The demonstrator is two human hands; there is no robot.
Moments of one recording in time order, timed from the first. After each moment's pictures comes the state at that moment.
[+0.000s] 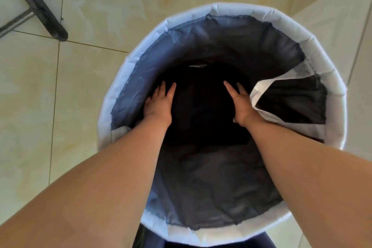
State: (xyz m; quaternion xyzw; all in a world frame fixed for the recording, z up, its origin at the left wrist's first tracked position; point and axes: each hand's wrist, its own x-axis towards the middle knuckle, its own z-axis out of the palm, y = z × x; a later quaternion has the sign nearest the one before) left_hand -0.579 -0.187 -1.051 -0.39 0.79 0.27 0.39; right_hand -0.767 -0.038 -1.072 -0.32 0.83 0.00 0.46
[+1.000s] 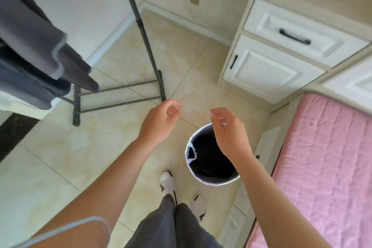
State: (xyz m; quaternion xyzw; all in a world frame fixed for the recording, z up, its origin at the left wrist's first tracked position) left_hand -0.439 -0.195 -0.434 -0.57 0.70 0.42 -0.16; right_hand -0.619 -0.113 -0.421 -0.44 0.77 -0.29 0.36
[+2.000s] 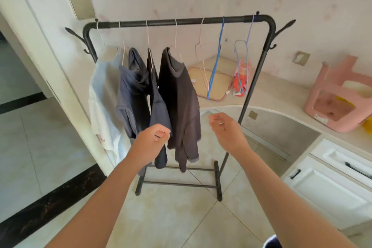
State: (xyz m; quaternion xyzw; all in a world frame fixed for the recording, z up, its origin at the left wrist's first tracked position) left_hand -0.004 -0.278 -0.157 -0.62 0.65 0.32 -0.31; right_hand -0.238 -0.296 -0.138 -0.61 0.63 -0.39 0.30
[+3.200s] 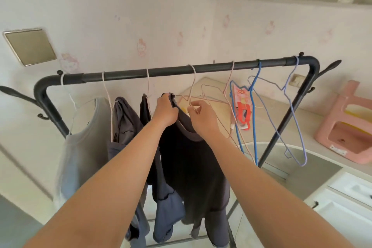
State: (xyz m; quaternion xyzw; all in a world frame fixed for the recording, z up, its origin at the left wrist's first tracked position) left_hand 0.017 -0.709 -0.096 -0.60 0.69 0.28 -0.31; right_hand -0.095 -0.626 -0.077 -0.55 0.68 -0.43 0.23
